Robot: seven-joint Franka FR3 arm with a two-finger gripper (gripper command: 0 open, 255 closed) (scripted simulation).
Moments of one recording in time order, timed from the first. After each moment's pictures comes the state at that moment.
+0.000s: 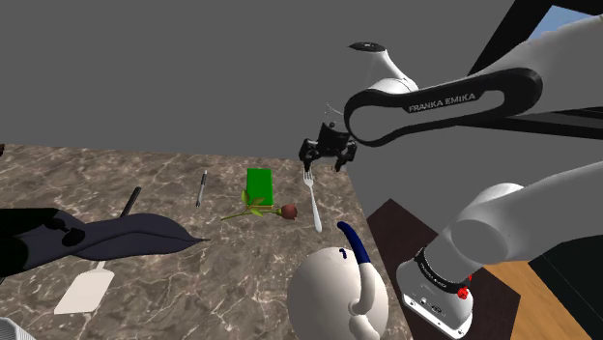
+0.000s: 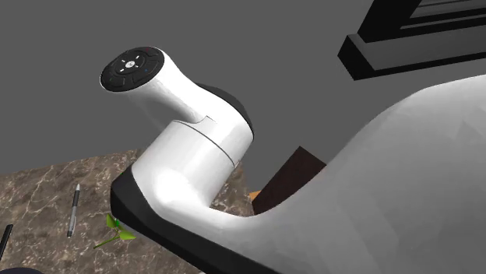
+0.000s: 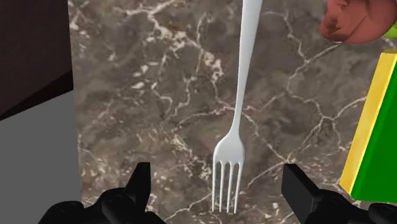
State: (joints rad) arm -0.10 -0.46 0.42 -2.62 0.17 2.24 0.73
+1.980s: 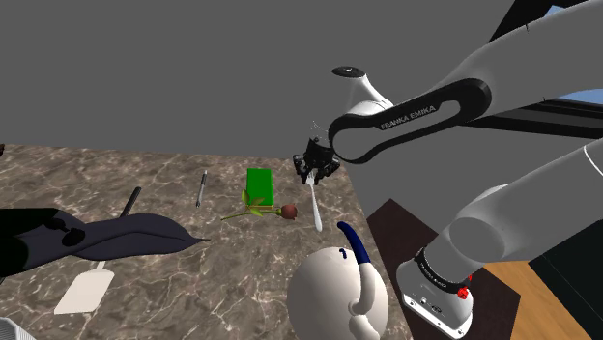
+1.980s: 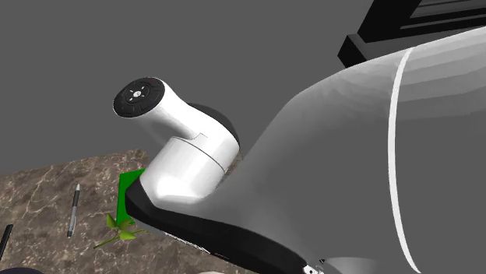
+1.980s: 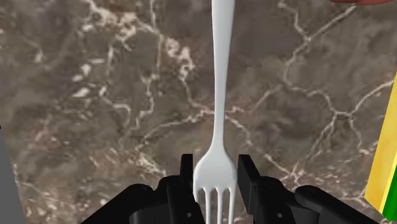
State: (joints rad) arm -0.15 -0.29 0.48 -2.62 0.13 2.42 0.86
